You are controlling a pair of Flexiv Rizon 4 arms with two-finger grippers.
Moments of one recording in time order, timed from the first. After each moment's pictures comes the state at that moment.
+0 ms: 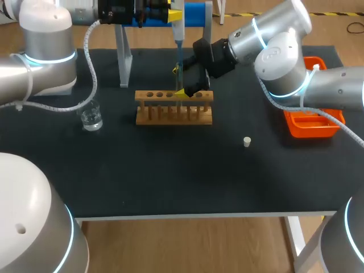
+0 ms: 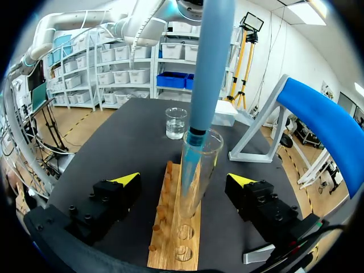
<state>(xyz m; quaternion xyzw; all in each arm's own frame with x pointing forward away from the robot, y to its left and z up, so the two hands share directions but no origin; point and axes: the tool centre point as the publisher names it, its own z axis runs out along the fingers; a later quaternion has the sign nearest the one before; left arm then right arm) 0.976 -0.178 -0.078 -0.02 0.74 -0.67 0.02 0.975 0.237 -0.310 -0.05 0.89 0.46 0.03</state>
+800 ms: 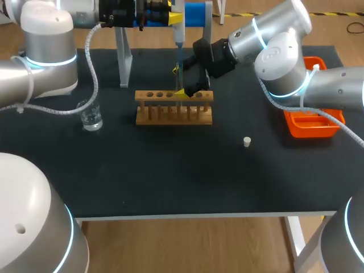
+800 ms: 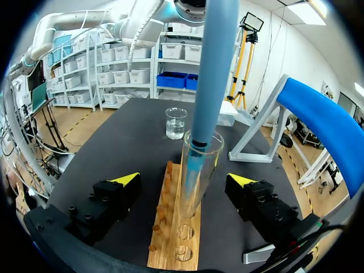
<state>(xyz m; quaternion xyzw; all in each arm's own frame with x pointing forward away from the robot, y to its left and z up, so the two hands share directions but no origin) 0.975 -0.179 -0.083 -0.02 0.75 -0.67 0.02 0.975 0.237 -0.310 -0.05 0.89 0.46 0.03</state>
